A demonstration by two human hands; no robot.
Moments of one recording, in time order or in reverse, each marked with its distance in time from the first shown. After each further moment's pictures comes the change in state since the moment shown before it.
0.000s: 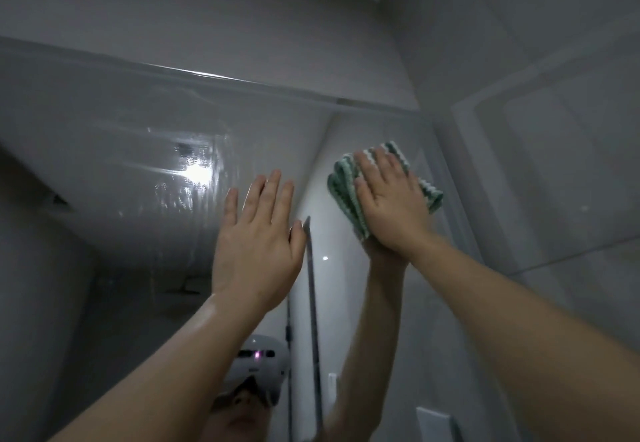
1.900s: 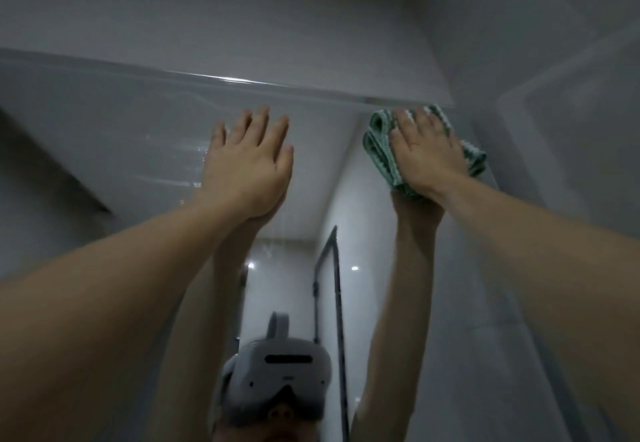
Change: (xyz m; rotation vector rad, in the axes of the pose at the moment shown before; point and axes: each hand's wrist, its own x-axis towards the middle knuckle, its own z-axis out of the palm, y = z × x) left_hand 0.113 -0.040 -0.004 0.079 0.010 -0.082; right_hand 0.092 0.027 -0.004 -0.004 -0.058 0.102
